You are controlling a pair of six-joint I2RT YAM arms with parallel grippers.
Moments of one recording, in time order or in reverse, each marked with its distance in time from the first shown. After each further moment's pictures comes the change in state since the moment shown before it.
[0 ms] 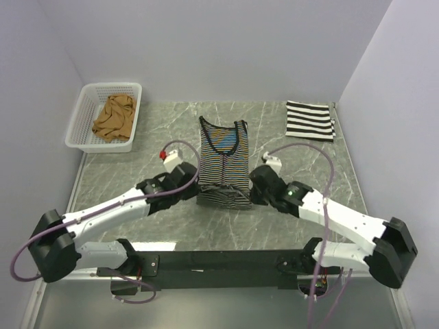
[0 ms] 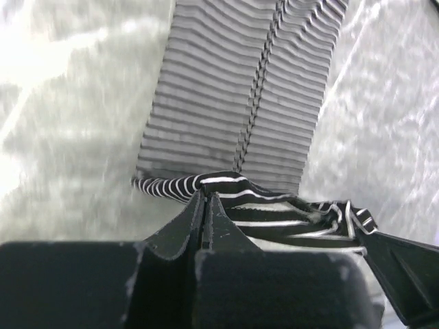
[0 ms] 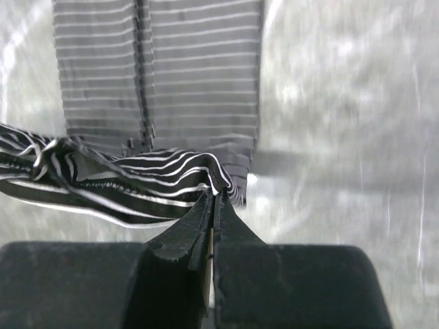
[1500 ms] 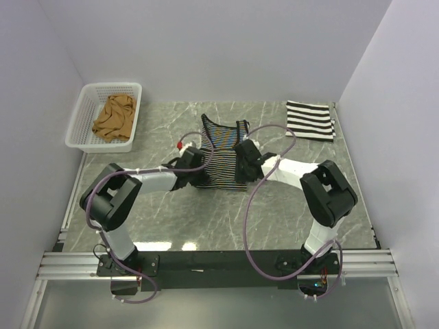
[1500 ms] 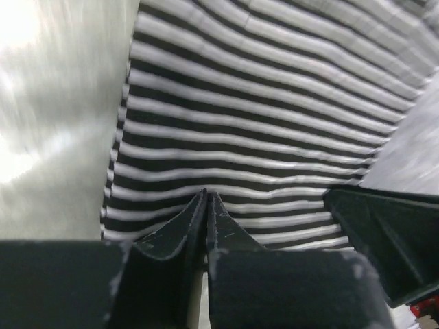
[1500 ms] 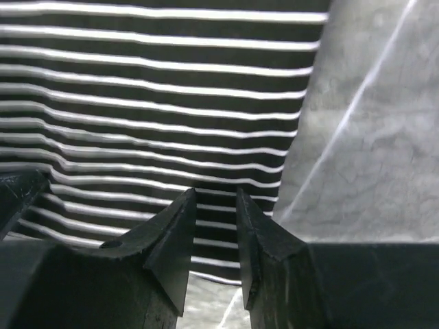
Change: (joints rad) left arm 0.267 0.551 0.096 0.463 0.336 0.204; right arm -0.234 0.668 0.316 0.261 -0.178 -0.225
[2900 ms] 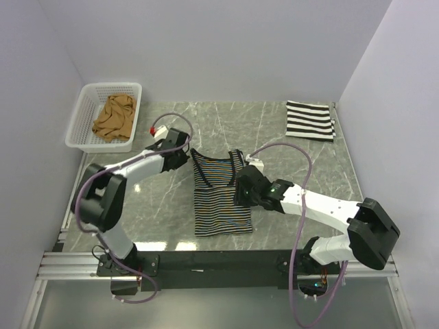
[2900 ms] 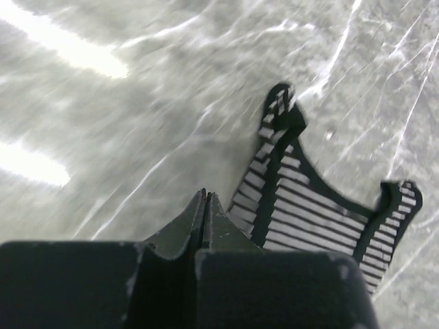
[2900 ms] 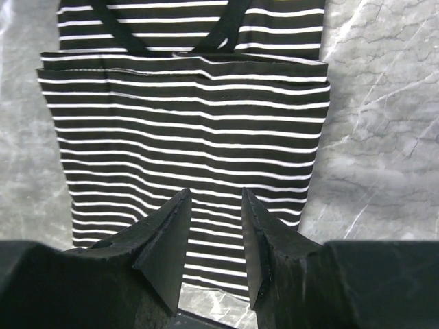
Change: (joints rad) left arm 0.163 -0.093 0.132 -0.322 -0.276 -0.044; right arm 0.258 -0.456 -0.285 -0.088 0.077 0.169
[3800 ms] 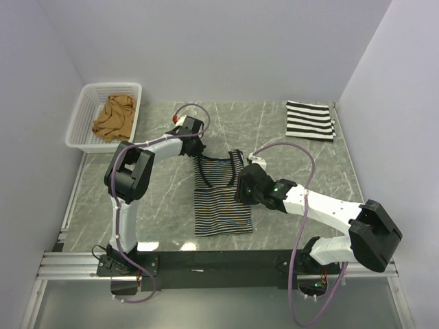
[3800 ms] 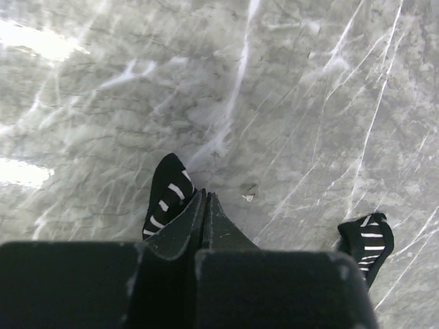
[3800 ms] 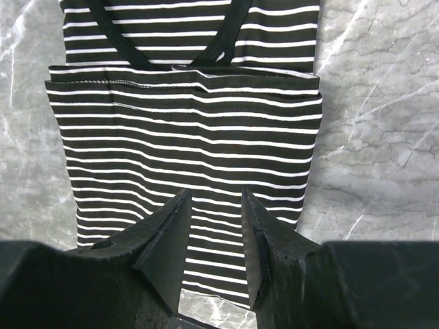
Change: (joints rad) left arm 0.002 0.439 0.401 0.044 0.171 0.112; right arm -0.043 -0.010 -0.021 0.043 -0.031 -0.018
